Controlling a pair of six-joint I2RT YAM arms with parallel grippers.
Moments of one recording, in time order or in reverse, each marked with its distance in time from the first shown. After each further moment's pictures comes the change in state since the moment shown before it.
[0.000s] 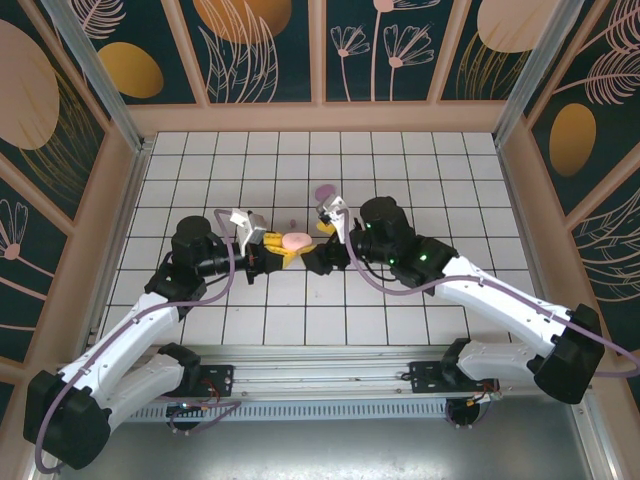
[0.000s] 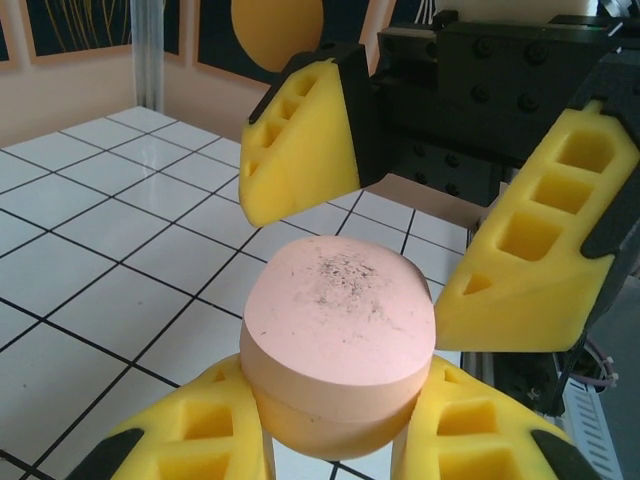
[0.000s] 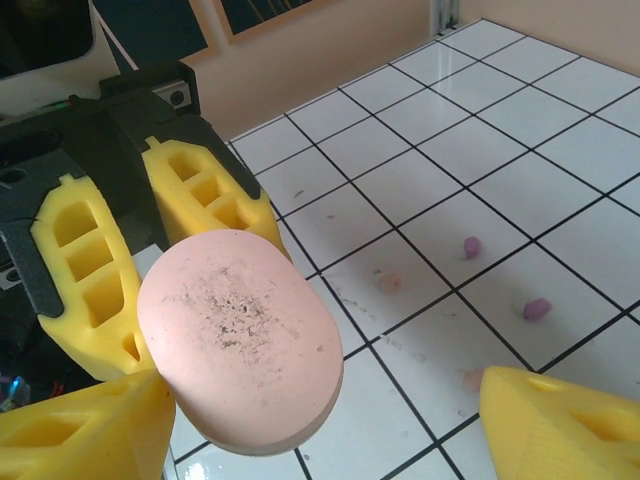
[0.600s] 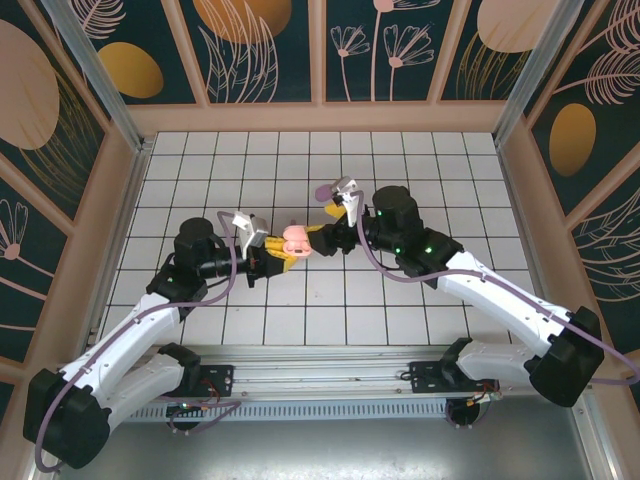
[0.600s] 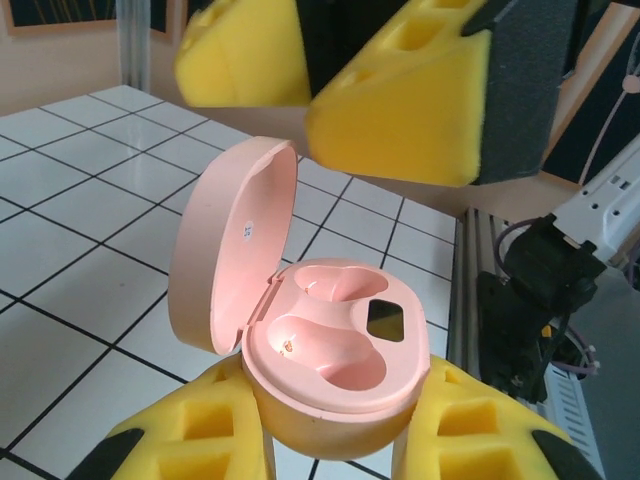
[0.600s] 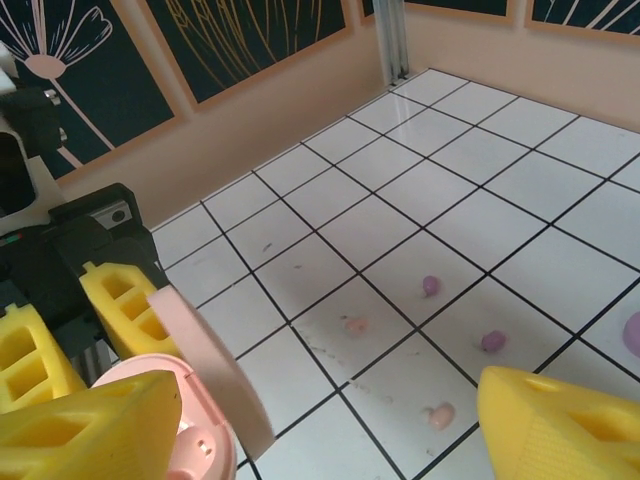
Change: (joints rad) left arm -0.003 0.003 -0.016 -0.012 0.004 -0.011; right arm -0.079 0.003 0.000 0.085 -0.008 0.060
